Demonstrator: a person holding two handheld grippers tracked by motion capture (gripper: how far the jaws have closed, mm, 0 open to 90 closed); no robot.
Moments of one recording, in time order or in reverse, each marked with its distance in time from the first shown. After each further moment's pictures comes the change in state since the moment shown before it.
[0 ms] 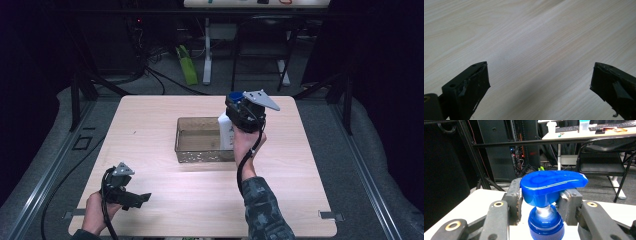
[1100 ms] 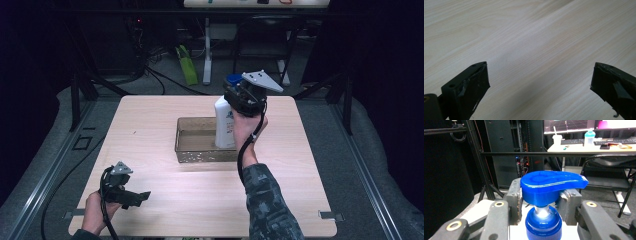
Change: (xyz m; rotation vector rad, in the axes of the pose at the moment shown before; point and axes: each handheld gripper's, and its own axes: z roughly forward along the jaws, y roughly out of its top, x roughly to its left) left arm 0.003 0.000 -0.002 -0.020 0.003 -0.019; right arm 0.008 0.047 -0.001 -0.054 0.044 -0.037
